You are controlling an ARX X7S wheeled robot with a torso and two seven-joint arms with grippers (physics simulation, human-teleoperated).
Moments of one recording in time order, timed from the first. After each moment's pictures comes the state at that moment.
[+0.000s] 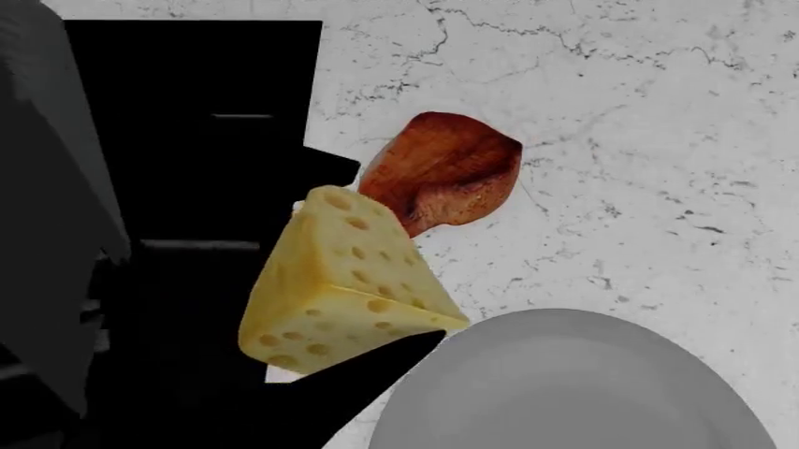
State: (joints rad) left arm -1.84 -0.54 0.81 0.46 -2.17 -1.03 -0.69; right arm 0.68 0.65 0.65 -0.65 1.04 1.39 0.48
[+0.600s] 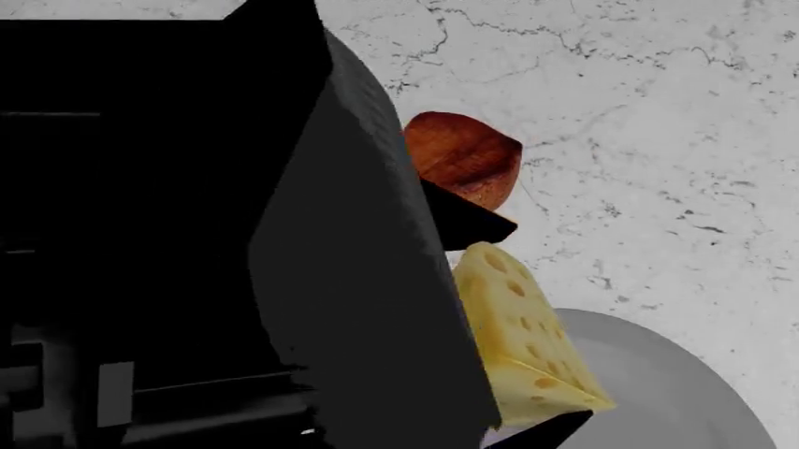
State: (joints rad) left arm -1.91 -0.33 0.91 0.34 -2.08 -1.08 -0.62; right arm 0.58 0.69 0.85 -0.71 1.17 1.43 0.51
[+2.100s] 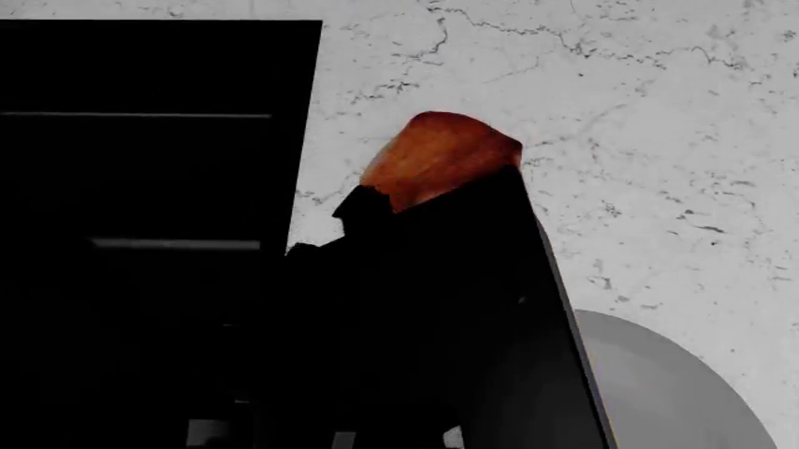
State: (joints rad) left arm -1.82 -0.21 1.02 0.28 -1.97 -1.09 -0.52; right arm 0.46 0.70 0.87 -0.69 1.17 1.31 0.50
